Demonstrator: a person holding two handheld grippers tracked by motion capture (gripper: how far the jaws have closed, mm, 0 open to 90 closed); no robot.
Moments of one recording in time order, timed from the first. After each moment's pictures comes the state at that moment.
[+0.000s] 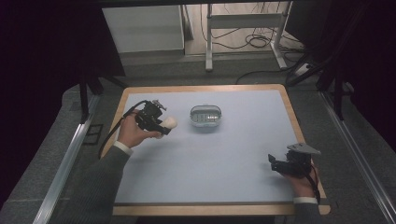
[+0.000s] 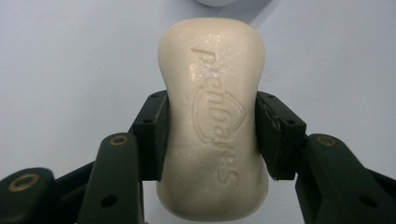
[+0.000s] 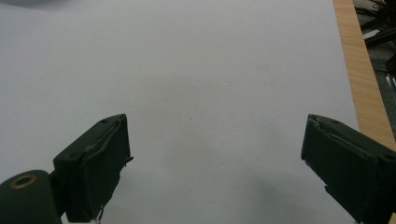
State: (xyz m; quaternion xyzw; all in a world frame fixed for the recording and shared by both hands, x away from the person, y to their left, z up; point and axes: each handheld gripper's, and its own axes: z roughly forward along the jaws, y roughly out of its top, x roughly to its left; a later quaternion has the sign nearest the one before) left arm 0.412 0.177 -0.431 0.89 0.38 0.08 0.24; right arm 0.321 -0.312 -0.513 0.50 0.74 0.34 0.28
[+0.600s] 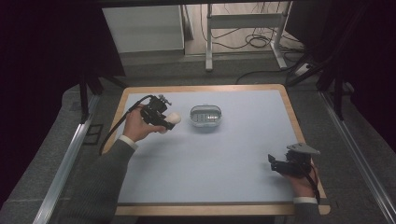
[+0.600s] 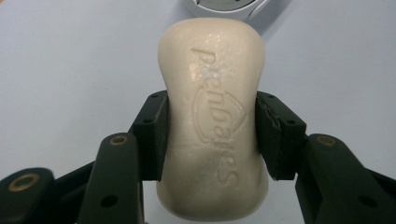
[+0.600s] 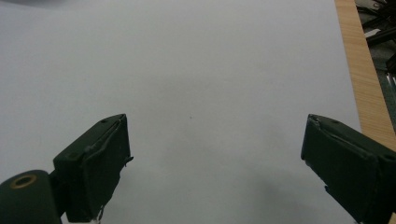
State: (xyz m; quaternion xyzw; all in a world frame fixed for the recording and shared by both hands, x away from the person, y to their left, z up) left arm 0.430 0.165 -0.426 0.89 0.37 0.09 0.23; right arm 0.321 -0.312 -0.514 0.51 0.74 0.34 0.28
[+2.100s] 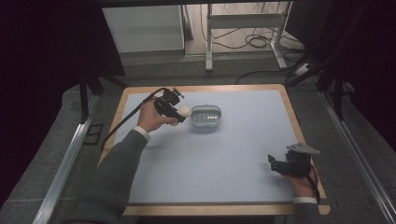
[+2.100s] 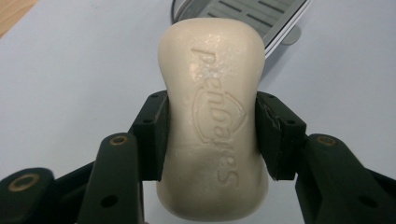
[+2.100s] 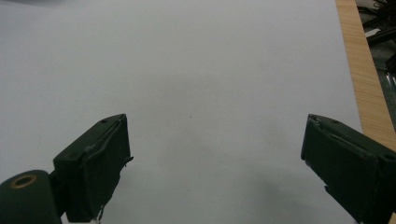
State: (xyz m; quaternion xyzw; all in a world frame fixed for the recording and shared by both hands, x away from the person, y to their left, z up) left arm 0.466 0.130 -0.427 0.90 0.36 0.08 0.23; right arm 0.321 -0.312 -0.514 0.50 0.74 0.34 0.28
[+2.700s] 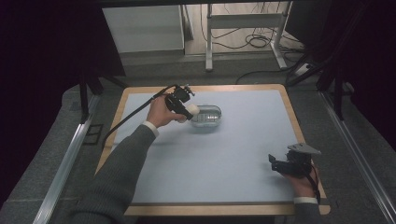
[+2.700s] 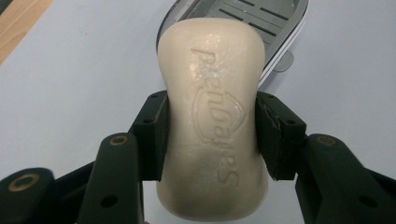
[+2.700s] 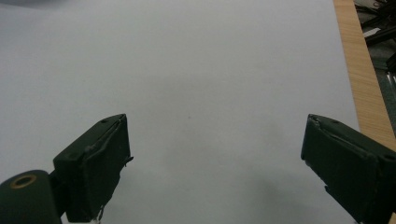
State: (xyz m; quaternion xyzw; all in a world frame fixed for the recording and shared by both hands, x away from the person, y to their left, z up) left arm 0.483 0.098 -0.422 0.92 0.33 0.09 0.20; right arm 0.321 -0.313 -0.513 0.51 0.74 0.35 0.28
